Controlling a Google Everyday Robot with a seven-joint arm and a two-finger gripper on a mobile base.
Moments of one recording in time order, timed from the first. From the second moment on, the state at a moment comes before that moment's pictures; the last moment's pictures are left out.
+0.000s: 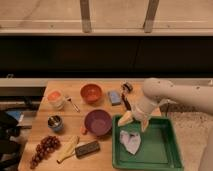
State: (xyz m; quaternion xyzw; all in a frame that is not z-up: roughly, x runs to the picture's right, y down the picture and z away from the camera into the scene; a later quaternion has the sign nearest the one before) arm 0.144 0.191 0.726 -0.39 0.20 0.71 0.56
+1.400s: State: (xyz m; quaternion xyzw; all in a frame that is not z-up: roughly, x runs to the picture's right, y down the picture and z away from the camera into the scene) arm 0.144 0.191 0.726 -0.39 0.20 0.71 0.55
